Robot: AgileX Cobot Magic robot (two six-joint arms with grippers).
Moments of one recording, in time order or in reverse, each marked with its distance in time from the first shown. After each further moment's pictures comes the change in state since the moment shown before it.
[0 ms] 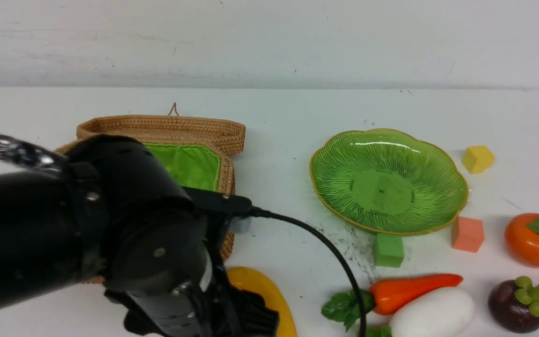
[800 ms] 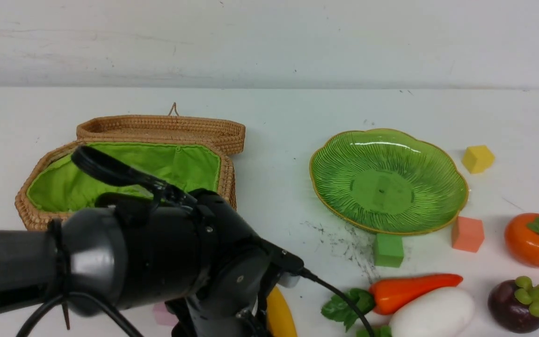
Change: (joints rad) right arm 0.000 0.000 0.000 0.000 0.000 0.000; left arm 0.001 0.225 0.000 -0.060 -0.110 0.274
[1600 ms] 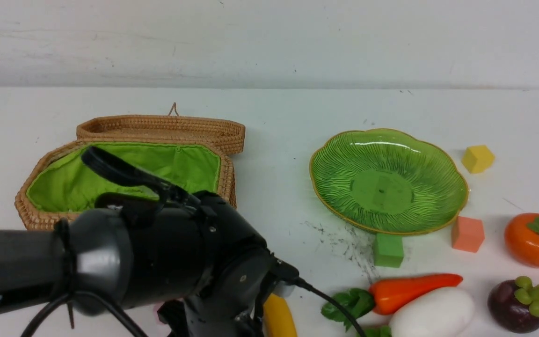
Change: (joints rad) right arm 0.000 0.000 0.000 0.000 0.000 0.000; left arm 0.000 -0.004 -0.004 -0.018 0.077 0.000
